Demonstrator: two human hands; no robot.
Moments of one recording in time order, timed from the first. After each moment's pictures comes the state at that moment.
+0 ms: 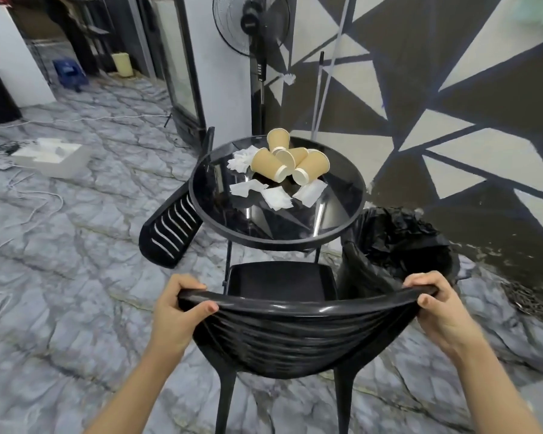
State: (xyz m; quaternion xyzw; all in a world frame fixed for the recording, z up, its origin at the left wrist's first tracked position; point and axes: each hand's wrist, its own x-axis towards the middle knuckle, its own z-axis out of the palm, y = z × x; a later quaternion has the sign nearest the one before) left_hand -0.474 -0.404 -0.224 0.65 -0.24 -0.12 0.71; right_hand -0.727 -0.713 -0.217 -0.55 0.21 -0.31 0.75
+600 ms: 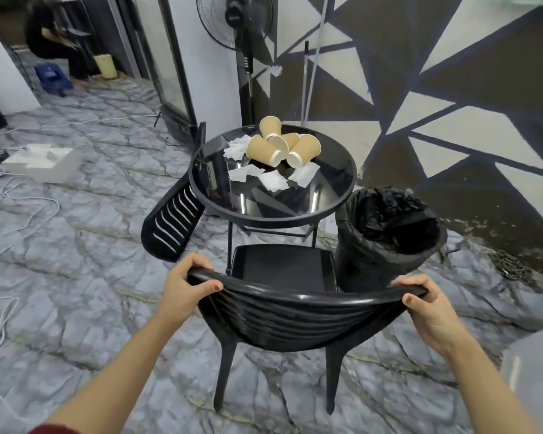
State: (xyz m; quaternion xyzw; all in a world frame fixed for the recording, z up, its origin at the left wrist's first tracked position) left_hand -0.466 -0.367 -0.227 0.69 -0.33 -0.18 0.62; right_hand -0.769 -0.642 -0.243 -0.55 0.27 -0.31 0.72
